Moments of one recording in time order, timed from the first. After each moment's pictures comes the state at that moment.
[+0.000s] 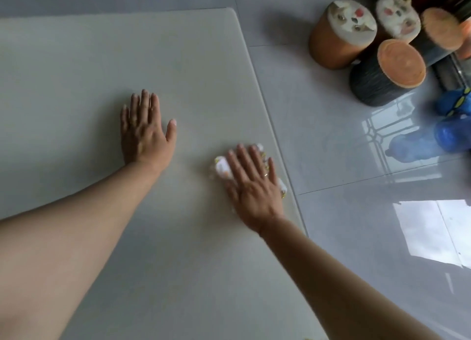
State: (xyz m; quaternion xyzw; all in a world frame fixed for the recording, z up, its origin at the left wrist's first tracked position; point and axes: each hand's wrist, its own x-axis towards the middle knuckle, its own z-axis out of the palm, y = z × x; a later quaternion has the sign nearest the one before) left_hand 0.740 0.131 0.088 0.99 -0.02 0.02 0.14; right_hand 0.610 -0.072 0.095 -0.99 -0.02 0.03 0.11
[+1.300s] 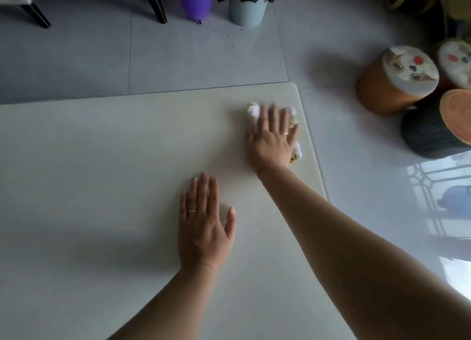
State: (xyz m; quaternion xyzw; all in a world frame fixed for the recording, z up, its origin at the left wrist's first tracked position) left_hand 0.748 0.127 0.095 0.99 0.00 -0.03 0.12; right_hand 0.899 -0.012 0.089 -0.99 0.12 0.04 0.11
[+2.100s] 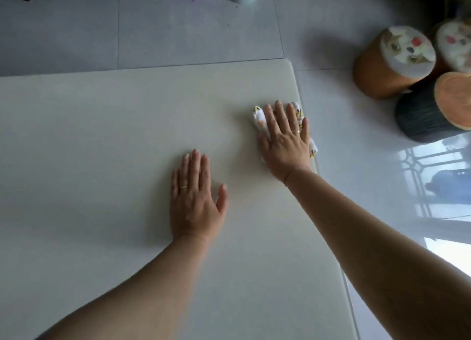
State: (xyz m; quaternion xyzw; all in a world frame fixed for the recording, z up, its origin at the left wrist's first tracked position) left_hand 0.748 0.127 0.090 0.99 -0.01 -0.01 0.13; right_hand 0.843 -0.062 0.100 -0.99 0.02 0.07 0.10
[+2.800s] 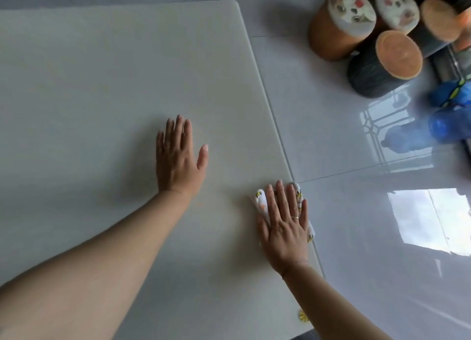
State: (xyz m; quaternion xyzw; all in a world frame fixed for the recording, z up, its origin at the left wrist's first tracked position) left_hand 0.660 0.102 0.104 0.97 -0.06 -0.03 0.22; right_hand 0.496 -0.085 0.114 -0.98 0.11 0.10 0.09
